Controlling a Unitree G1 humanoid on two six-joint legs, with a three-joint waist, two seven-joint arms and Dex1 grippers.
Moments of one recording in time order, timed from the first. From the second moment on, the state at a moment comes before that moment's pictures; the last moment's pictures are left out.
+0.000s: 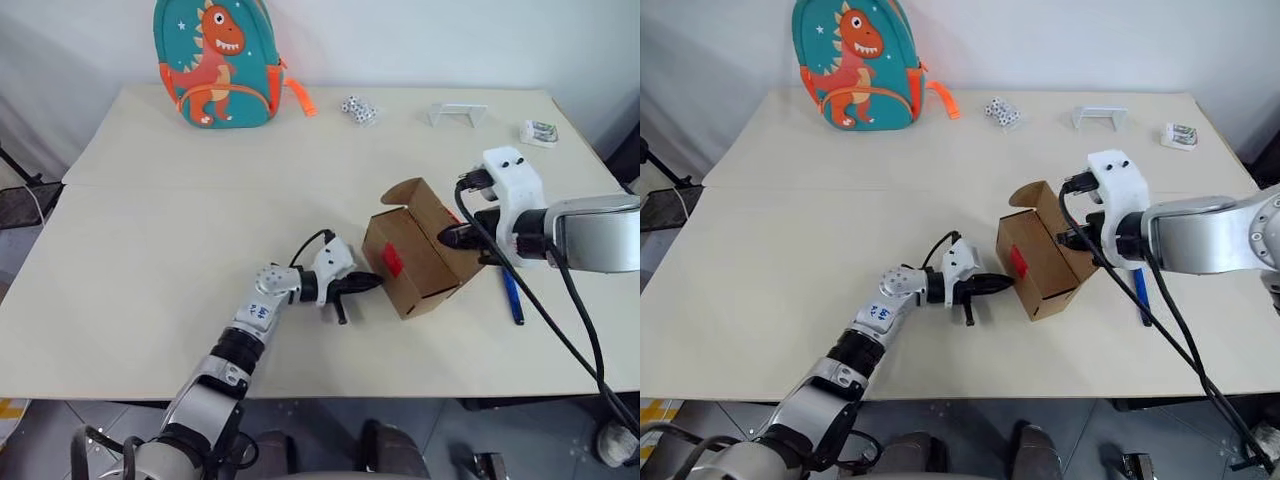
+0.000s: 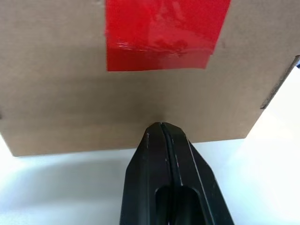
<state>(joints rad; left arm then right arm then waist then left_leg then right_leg) -0.70 0.11 -0.23 0.56 -0.09 -0.01 -0.89 -0.89 -1.17 0.20 -0.15 1.96 1.24 -0.58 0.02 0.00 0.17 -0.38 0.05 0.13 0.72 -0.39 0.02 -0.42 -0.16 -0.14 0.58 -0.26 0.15</state>
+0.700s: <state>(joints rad) -0.83 0.33 -0.08 0.18 -0.38 0.37 -1.06 -0.93 -1.11 0.19 -0.04 1.91 1.29 -0.55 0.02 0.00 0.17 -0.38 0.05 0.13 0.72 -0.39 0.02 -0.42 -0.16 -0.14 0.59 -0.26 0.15</state>
